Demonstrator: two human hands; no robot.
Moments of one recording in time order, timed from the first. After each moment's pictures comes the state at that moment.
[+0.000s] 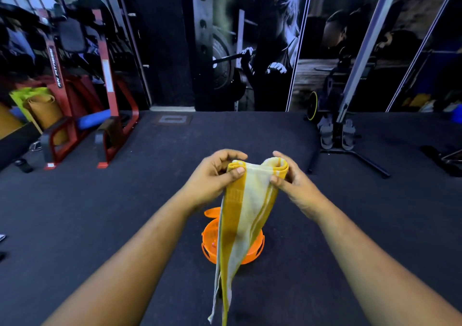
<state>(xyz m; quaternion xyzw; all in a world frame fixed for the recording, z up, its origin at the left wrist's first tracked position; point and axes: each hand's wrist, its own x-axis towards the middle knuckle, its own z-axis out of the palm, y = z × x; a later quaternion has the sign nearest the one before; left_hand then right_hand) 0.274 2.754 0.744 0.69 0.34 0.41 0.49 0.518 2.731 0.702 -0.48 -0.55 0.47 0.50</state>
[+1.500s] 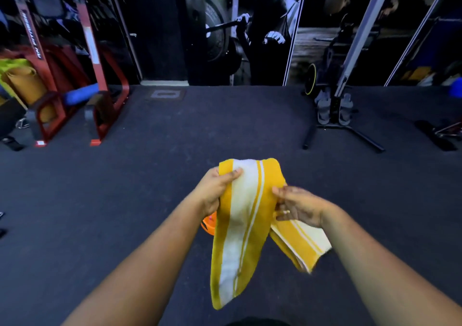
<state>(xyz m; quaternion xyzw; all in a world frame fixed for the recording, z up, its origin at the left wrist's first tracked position) 0.292 2.745 0.648 0.43 0.41 0.38 0.71 0.535 2.696 0.624 -0.54 -0.38 0.68 0.32</state>
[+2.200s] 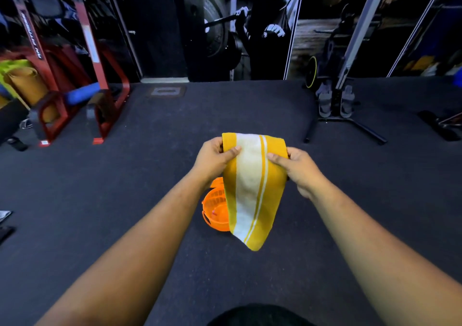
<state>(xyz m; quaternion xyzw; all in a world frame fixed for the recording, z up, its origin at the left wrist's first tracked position) 0.293 2.765 0.675 0.60 0.45 0.40 0.53 0.520 2.719 0.655 -0.56 -0.46 0.47 0.51</state>
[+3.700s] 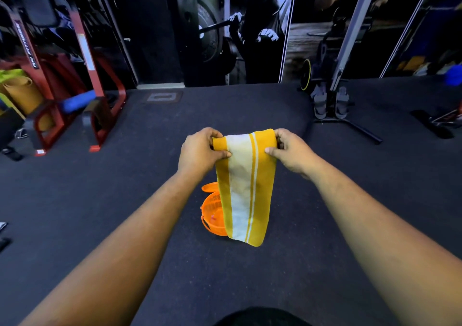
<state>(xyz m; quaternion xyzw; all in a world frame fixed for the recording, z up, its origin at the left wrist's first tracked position) 0.279 2.770 0.713 0.72 0.58 0.32 0.19 0.531 2.748 0.692 -0.64 -0.60 0.31 0.35</state>
